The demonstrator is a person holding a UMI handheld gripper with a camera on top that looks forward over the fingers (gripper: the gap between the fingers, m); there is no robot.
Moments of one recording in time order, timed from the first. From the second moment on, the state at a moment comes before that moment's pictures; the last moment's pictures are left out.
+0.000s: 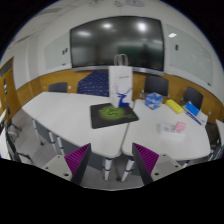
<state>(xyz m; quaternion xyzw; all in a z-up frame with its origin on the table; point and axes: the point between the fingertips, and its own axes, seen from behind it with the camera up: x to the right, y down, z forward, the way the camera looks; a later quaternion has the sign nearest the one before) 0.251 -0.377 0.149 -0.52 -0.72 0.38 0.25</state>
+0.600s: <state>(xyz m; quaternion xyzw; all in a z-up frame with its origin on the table) 0.138 -0.088 0.100 -0.64 -0.57 0.33 0.39</state>
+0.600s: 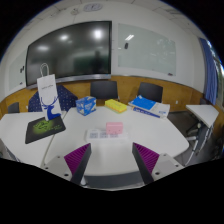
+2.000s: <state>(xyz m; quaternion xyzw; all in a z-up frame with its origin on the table) -0.037 0.113 0.031 -0.67 -0.60 0.27 0.34</state>
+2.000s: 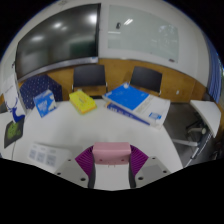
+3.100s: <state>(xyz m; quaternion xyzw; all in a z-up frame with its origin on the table) 0.316 -0.039 0.191 -0.69 -0.59 0.24 0.34</state>
